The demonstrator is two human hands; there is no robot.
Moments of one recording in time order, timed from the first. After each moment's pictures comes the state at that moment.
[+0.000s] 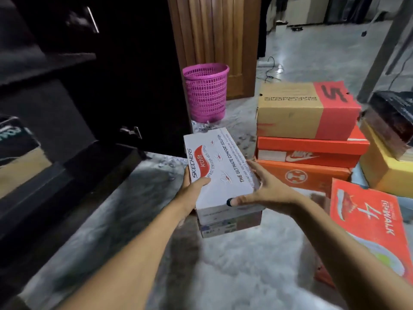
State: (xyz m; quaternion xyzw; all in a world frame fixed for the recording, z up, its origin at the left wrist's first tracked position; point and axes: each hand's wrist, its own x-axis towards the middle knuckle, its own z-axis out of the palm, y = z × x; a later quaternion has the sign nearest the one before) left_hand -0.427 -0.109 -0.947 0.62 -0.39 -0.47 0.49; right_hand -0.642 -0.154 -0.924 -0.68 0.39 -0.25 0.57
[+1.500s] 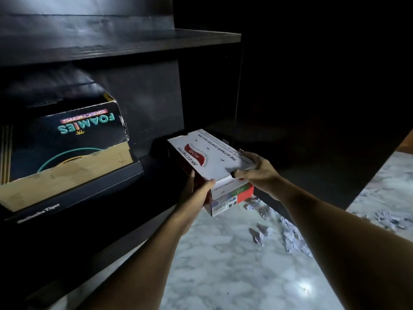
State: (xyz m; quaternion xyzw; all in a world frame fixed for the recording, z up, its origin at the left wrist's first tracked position) left_hand -0.091 -0.220 -0.997 0.70 -0.19 -0.31 0.62; right_hand -0.182 -0.393 -0.966 -0.73 0.31 -0.18 0.58
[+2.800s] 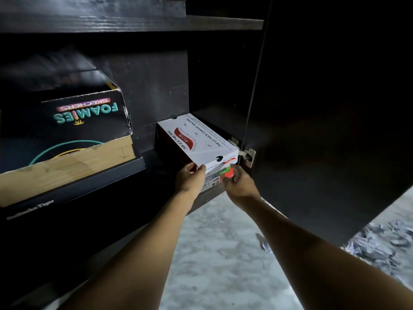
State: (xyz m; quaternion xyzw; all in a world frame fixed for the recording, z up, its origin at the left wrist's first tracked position) left_hand -0.036 -0.251 -0.995 0.76 -0.07 -0.21 0.61; right_hand -0.124 -0.359 -1.028 -0.83 0.35 -0.18 0.40
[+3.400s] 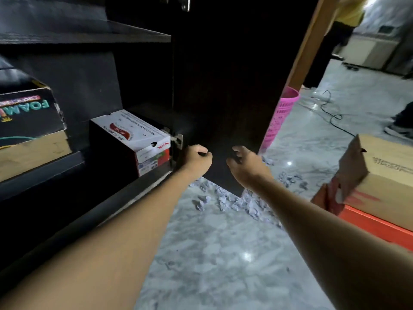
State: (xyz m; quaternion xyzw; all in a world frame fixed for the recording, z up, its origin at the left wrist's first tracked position) left_hand -0.197 -0.264 -0.918 0.78 -0.36 -0.23 0.46; right_hand -0.334 -0.335 -0.915 -0.83 0.48 -0.18 0.21
